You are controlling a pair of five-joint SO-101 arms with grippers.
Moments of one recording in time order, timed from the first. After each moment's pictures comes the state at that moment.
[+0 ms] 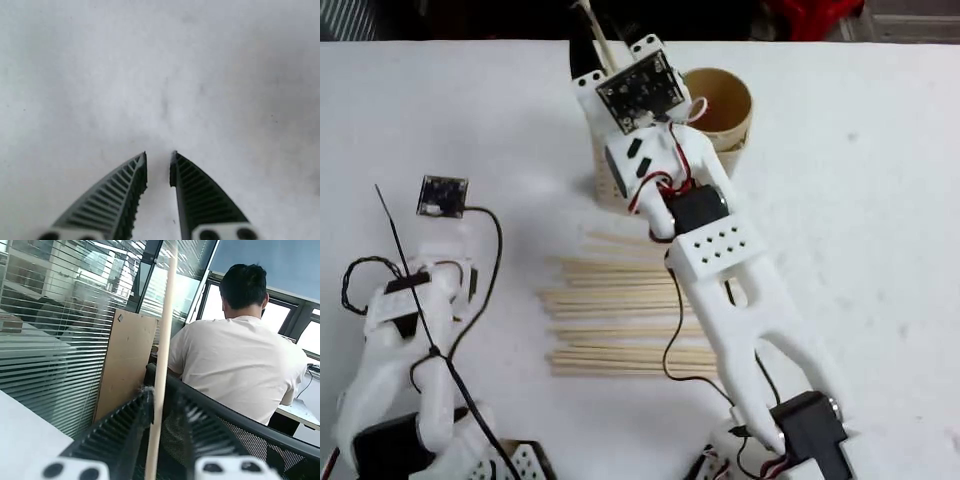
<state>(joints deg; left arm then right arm) -23.5 -20.5 64.3 29.6 -20.5 -28.8 -12.9 15.5 -6.9 19.5</state>
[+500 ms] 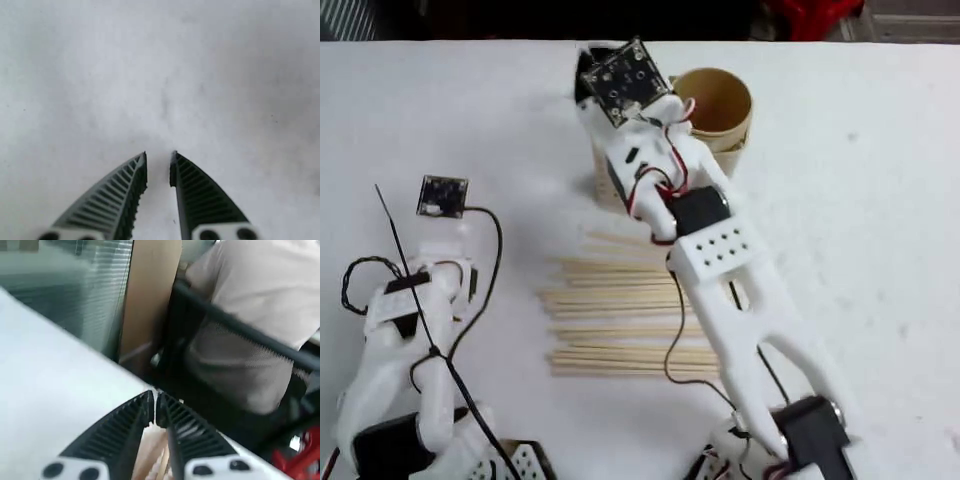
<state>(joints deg) -23.5 -20.5 64.3 29.6 -20.5 -28.8 -15.3 15.6 14.9 19.5</state>
